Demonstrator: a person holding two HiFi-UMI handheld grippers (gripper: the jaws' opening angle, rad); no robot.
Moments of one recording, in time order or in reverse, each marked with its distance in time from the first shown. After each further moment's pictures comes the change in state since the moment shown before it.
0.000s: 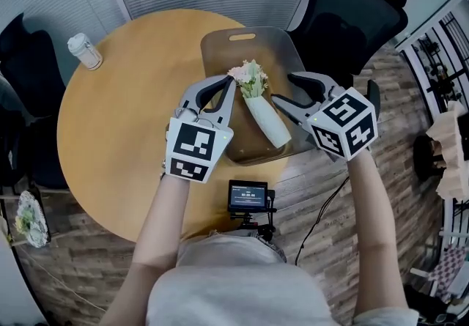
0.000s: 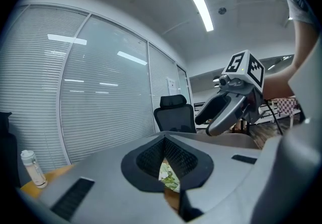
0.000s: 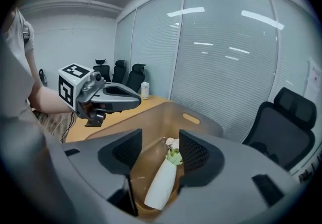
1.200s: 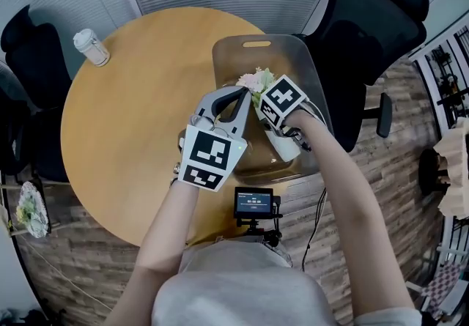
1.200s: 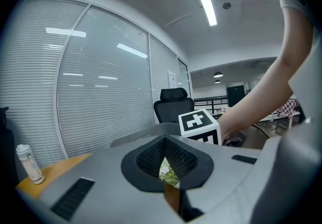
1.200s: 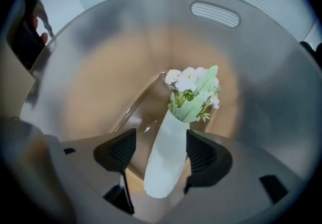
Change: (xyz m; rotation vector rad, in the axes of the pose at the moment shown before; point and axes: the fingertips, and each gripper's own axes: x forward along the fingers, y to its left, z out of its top) left arm 0.030 0.005 -0.027 -0.019 0.073 -0.009; right arm 0.152 -0.001 -0.158 0.182 0.764 0.171
